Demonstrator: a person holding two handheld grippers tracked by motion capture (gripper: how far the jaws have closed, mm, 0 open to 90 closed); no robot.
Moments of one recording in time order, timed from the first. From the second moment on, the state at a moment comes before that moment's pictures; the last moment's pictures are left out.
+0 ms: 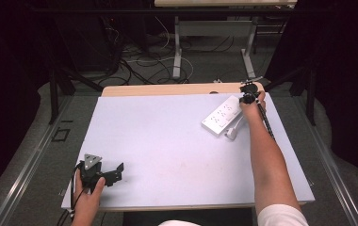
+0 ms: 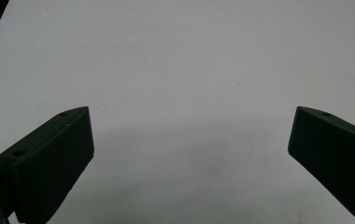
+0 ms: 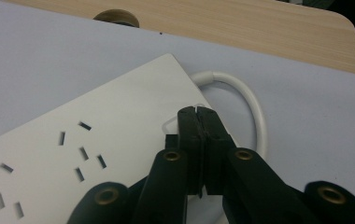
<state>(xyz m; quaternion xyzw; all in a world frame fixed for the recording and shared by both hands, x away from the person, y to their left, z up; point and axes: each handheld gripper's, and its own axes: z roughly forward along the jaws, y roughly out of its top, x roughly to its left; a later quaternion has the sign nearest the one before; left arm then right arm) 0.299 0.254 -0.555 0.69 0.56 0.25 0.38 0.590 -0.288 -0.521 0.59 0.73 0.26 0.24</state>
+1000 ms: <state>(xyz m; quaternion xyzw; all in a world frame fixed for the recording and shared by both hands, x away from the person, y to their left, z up) 0.299 0.254 -0.553 0.69 0.56 0.24 0.38 0.582 -0.291 -0.507 0.61 0.72 0.25 0.21</state>
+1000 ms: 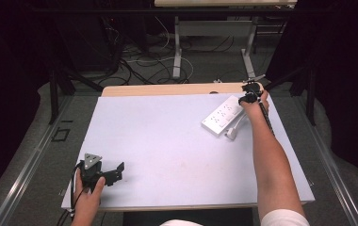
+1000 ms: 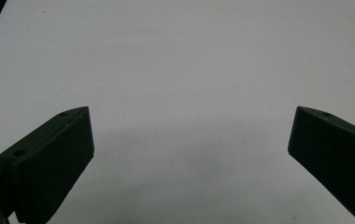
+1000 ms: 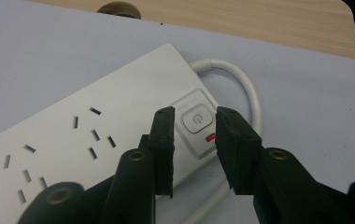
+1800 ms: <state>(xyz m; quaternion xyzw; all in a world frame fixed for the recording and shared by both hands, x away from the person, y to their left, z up) 0.305 0.244 -0.550 0.71 0.53 0.23 0.40 0.568 -0.287 -0.493 0.59 0.74 0.25 0.23</state>
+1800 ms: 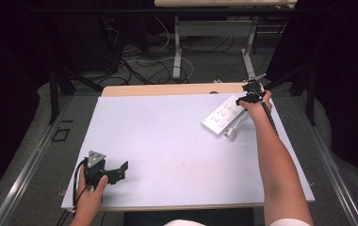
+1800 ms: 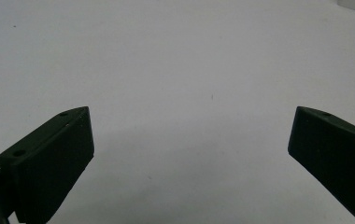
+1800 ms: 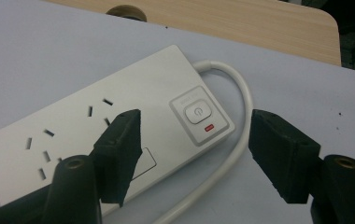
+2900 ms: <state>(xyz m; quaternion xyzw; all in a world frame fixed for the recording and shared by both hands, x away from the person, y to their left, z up) 0.311 0.236 -0.551 0.72 0.52 0.22 0.39 0.508 -0.280 -0.469 0.56 0.75 0.27 0.22</state>
